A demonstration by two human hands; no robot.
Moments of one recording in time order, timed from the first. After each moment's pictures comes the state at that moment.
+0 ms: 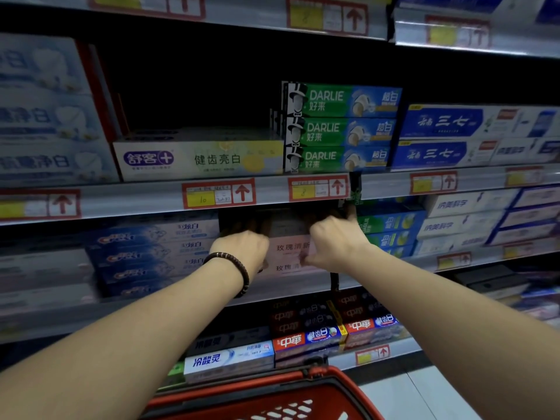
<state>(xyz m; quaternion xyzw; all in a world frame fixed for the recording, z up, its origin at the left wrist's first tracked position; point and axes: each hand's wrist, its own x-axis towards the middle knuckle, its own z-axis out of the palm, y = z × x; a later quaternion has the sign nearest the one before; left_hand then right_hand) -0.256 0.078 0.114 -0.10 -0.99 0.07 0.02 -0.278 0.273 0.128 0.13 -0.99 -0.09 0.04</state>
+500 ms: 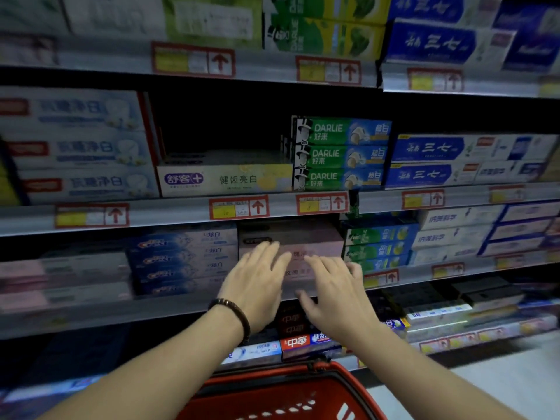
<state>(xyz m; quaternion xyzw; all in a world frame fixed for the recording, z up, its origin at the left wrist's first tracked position) -0.174 0.072 0.100 -0.20 -0.96 0.02 0.17 -0.174 0.264 0.076 0.15 -0.96 0.09 0.22</state>
